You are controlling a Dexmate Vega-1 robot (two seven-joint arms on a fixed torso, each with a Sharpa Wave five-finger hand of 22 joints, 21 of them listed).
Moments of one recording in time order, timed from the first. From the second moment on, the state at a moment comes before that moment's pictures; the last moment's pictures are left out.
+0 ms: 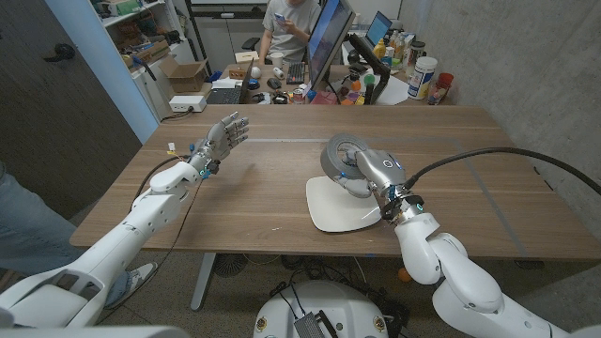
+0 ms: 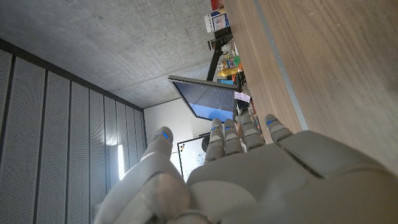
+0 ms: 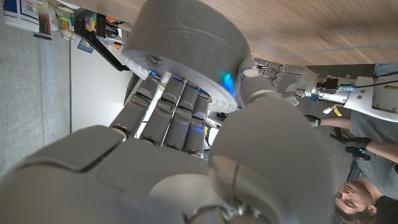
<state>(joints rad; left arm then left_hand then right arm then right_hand) 0.80 0.64 0.32 -1.26 -0.77 -0.20 -0.30 0.19 0.08 0.46 -0.10 0.17 0.19 0.09 0.19 0.18 0.08 0.05 0.22 0.20 0.03 0.09 0.20 0.18 -0.10 0.18 0.20 0.18 -1.31 -0.79 -0.59 -2.37 -0.94 -0.54 -0.23 0.88 -0.09 0.51 -0.16 0.20 0.77 0.01 0.62 0.36 0.90 -0.10 0.42 0.29 0.90 -0.12 0.42 0.33 0.66 0.03 0.21 0.18</state>
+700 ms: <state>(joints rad) 0.82 0.65 0.32 -1.28 -0.77 -0.19 -0.28 0.19 0.08 0.46 -0.10 0.17 0.19 0.09 0.19 0.18 0.08 0.05 0.22 0.20 0.03 0.09 0.20 0.18 -0.10 0.18 0.20 0.18 -1.30 -0.76 -0.63 -2.32 -0.96 -0.51 -0.21 0.88 -0.09 0.51 -0.16 0.20 0.77 0.01 0.62 0.36 0.90 -0.10 0.42 0.29 0.90 -0.12 0.42 0.33 0.65 0.03 0.20 0.18</state>
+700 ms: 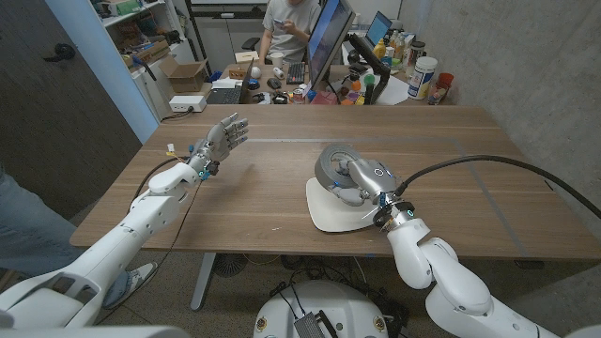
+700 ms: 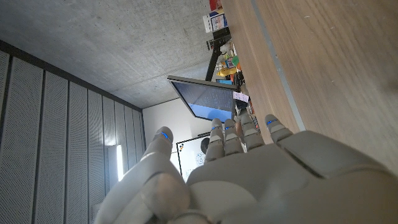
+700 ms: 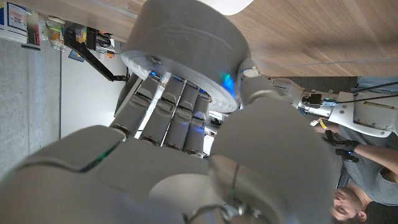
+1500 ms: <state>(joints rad) 0.86 0.67 0.30 -1.33 -0.77 -0.18 -0.26 0.19 0.08 0.46 -0.10 0.17 0.19 0.09 0.19 0.18 0.08 0.05 0.22 0.20 0.03 0.09 0.20 0.18 -0.11 0.18 0.20 0.18 -1.27 -0.75 -0.69 -2.22 -1.04 -0.50 -0.18 0.88 -0.09 0.50 -0.16 0.19 0.77 0.01 0.62 0.36 0.90 -0.11 0.41 0.29 0.90 -0.12 0.41 0.33 0.65 0.03 0.20 0.18</state>
